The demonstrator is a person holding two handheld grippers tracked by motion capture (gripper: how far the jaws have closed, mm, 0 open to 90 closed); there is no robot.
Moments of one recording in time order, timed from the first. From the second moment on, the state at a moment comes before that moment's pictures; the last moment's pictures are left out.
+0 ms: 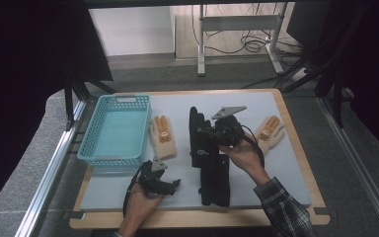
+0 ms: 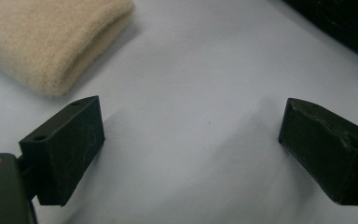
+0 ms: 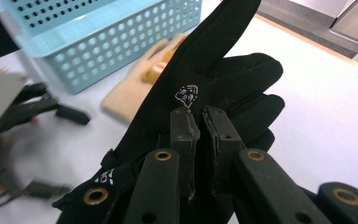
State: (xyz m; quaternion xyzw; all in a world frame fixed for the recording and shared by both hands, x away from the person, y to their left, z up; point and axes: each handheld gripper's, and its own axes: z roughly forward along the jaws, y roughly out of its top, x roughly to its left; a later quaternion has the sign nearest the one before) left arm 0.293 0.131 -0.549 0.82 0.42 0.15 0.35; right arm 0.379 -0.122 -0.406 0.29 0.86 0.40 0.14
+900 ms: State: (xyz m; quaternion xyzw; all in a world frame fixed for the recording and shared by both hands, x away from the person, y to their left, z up) left arm 0.293 0.131 -0.549 0.82 0.42 0.15 0.35; right arm 0.313 -0.155 -0.493 0.32 0.86 0.37 0.11
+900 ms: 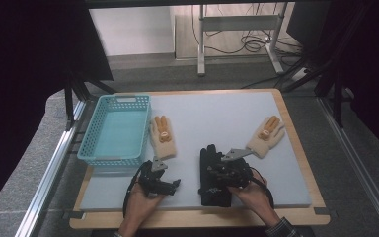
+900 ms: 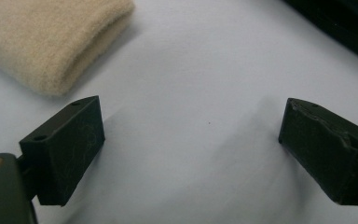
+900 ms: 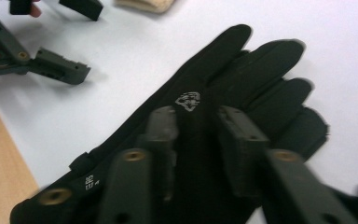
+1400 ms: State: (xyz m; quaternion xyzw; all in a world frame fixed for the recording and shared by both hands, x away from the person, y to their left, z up) left arm 0.293 0.131 -0.549 0.82 0.42 0.15 0.35; right arm 0.316 -0.191 -0.495 0.33 0.85 0.38 0.13
